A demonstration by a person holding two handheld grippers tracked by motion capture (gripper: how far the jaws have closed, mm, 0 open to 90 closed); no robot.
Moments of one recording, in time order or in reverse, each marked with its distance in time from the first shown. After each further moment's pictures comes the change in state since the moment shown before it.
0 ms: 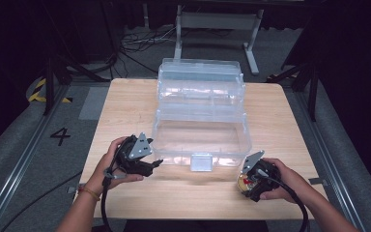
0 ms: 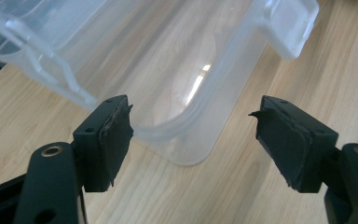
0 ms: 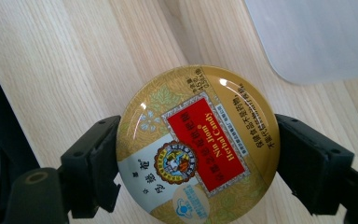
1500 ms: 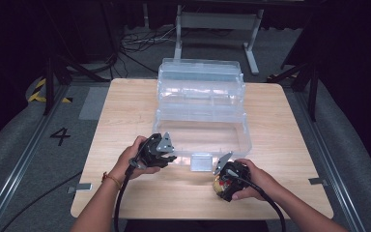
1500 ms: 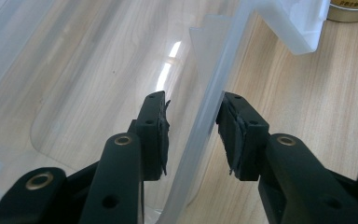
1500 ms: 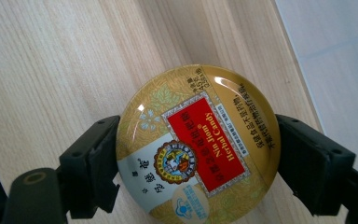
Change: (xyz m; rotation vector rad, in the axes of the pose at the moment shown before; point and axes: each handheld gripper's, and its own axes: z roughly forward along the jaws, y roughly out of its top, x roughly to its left) left arm 0.001 0.025 0.072 0.118 -0.161 0.107; right arm 0.021 0.059 0.046 0.012 0.039 -0.010
